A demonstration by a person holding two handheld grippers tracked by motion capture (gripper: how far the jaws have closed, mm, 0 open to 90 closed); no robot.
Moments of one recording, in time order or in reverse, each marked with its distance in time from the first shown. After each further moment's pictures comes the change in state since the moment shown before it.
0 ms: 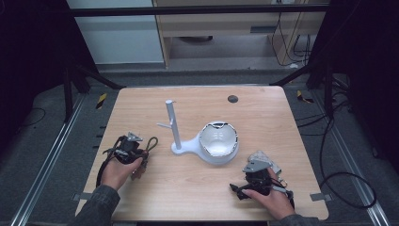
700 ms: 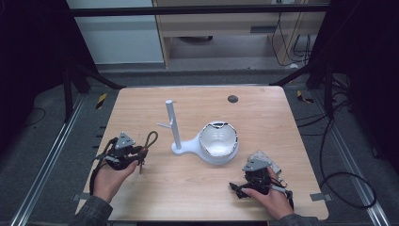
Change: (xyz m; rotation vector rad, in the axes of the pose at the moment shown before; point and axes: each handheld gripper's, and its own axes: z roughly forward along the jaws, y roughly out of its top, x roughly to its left) left arm -0.019 -0.003 -0.050 -0.207 -0.014 0.054; right arm -0.001 0.002 0.002 0.002 -0.018 0.017
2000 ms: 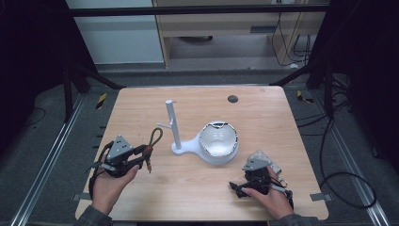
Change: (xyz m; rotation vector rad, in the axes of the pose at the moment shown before) left arm -0.030 0.011 -0.033 -0.180 -0.050 0.023; right arm 0.000 0.001 0.001 -0.001 -0.003 0.007
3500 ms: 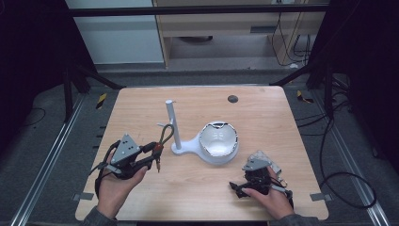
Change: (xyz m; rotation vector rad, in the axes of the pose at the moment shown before) left arm -0.032 0.030 -0.012 -0.103 -0.051 0.057; right arm 0.000 0.000 0.000 0.002 -0.002 0.000
